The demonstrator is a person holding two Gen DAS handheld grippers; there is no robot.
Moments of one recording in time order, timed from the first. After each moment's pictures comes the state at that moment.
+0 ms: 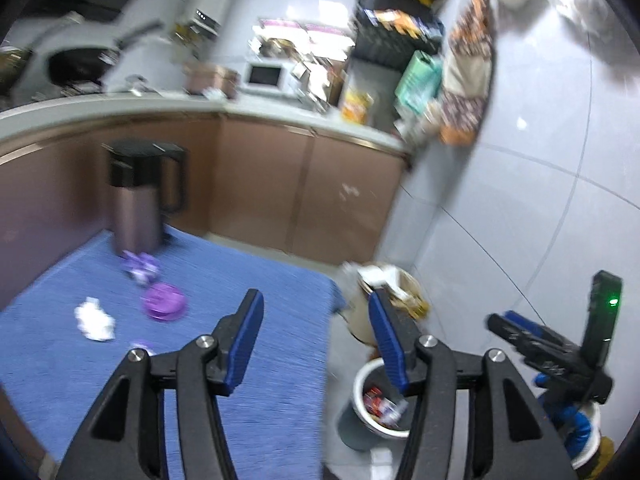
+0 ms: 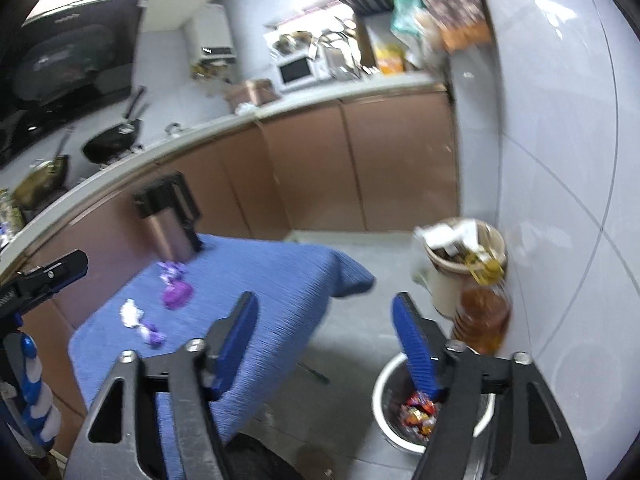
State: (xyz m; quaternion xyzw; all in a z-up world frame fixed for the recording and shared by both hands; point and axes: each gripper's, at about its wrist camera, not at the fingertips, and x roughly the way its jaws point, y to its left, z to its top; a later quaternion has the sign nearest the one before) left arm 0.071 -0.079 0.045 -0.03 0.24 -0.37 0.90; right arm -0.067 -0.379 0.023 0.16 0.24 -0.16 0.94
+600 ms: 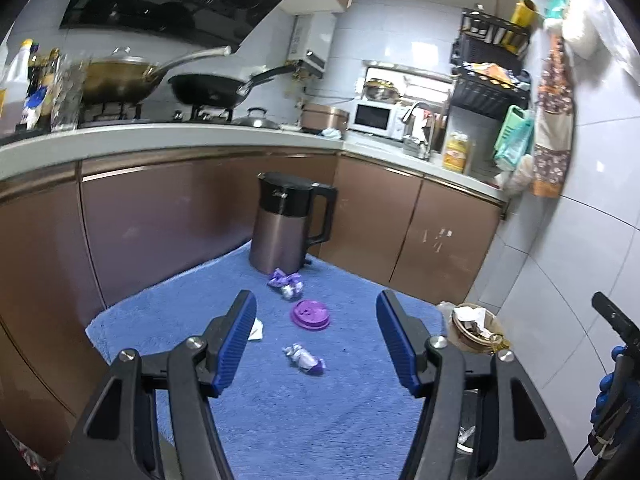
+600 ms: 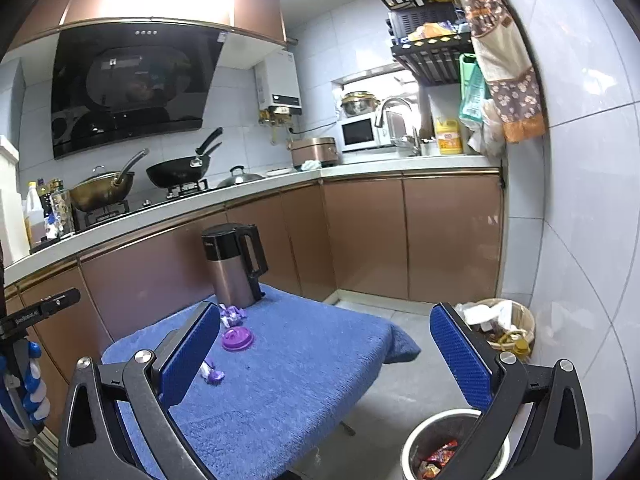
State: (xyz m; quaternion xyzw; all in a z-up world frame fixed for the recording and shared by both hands) left arm 0.068 0.075 0.061 -0.06 0.21 -0.21 0.95; right arm -0.076 -0.315 0.092 0.09 0.14 -0.09 0.98
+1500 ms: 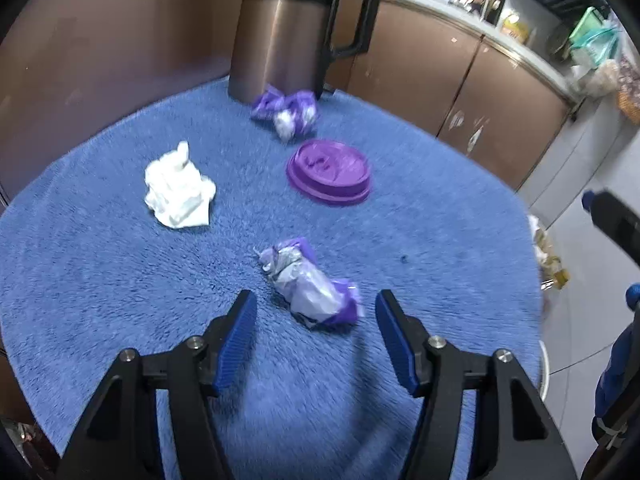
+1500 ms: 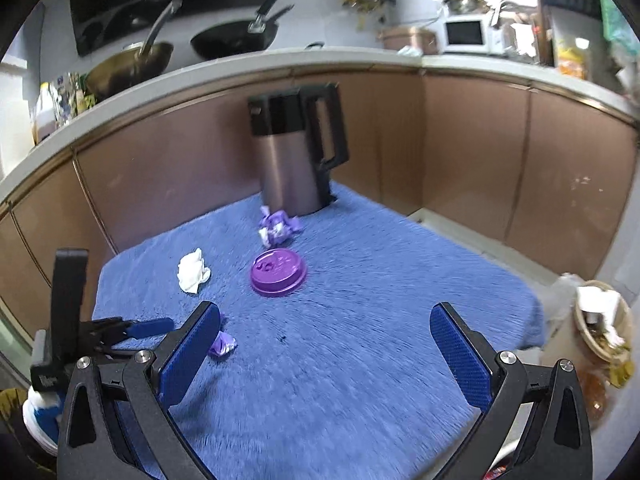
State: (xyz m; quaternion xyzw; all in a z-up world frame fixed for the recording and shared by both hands) left arm 0.245 -0.034 -0.154 -0.01 0.45 -0.18 0.87; right arm 0.173 -0.264 -0.050 0.05 0.32 0.08 0.94
